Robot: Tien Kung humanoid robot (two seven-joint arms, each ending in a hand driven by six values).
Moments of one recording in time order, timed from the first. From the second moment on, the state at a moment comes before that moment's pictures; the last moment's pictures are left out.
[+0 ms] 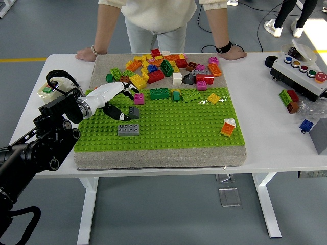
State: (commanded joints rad) left arm -0.76 0.09 -1.14 -0.72 2.10 -0.15 -0.20; right arm 0.06 -0.10 1.40 0.18 -1.28 0.05 -0.05
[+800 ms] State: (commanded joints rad) left arm -0.80 0.06 -1.11 -0.57 2.05 -0.09 -0.24; right arm 0.06 -0.10 1.40 0.18 -1.27 0.05 -0.05
